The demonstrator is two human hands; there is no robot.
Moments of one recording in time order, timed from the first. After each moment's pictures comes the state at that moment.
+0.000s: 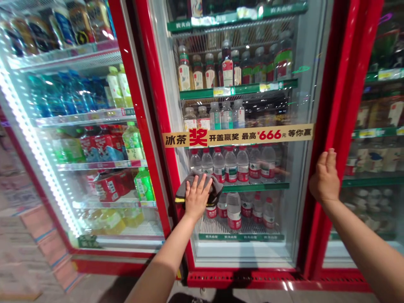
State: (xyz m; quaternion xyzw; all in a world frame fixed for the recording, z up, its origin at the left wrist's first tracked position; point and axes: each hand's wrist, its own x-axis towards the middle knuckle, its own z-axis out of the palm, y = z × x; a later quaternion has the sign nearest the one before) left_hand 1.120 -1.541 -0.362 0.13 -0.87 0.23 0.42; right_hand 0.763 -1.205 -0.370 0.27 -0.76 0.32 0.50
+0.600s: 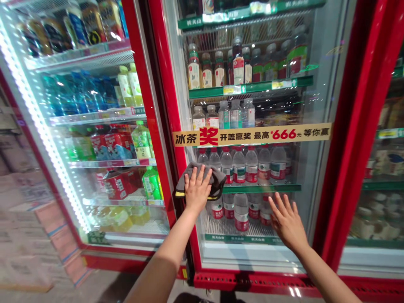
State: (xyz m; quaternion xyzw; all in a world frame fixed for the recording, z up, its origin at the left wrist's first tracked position) left_hand 1.130 -1.557 -0.331 0.18 -0.86 0.23 0.42; right_hand 0.923 -1.285 -0.487 0.44 -0.78 0.19 0.41
